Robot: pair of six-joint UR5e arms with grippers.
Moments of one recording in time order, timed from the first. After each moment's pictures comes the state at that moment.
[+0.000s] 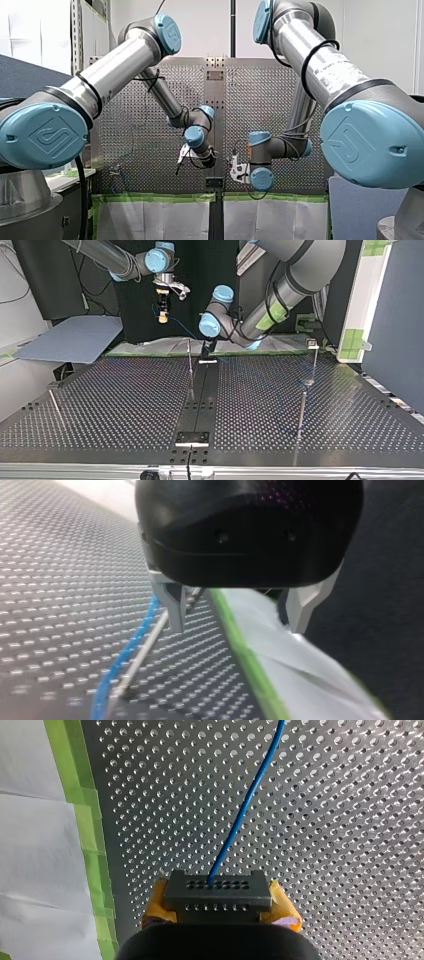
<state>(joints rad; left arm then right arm) -0.53 -2.39 -1.46 -3.01 -1.74 -1.63 2.19 -0.78 1.99 -1.09 1.92 1.59</state>
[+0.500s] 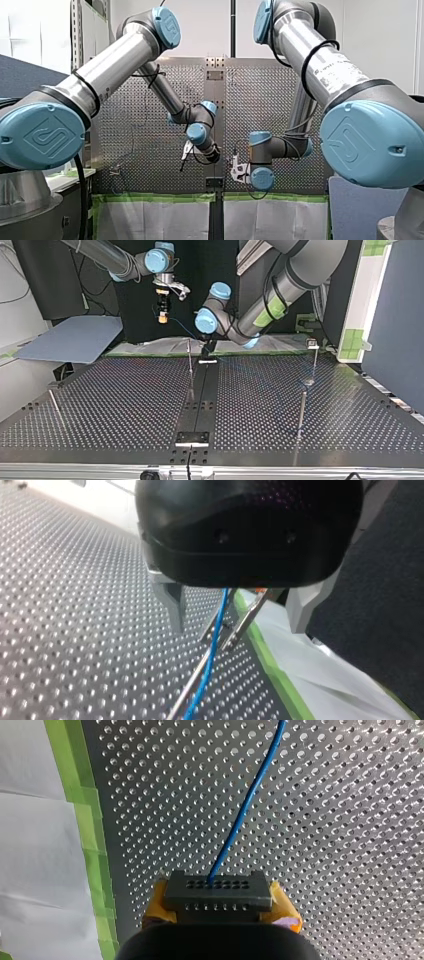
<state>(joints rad) -0.56 -2.36 -1.47 -2.96 -1.73 -1.62 2.19 -0.78 1.99 -1.08 1.91 1.59</state>
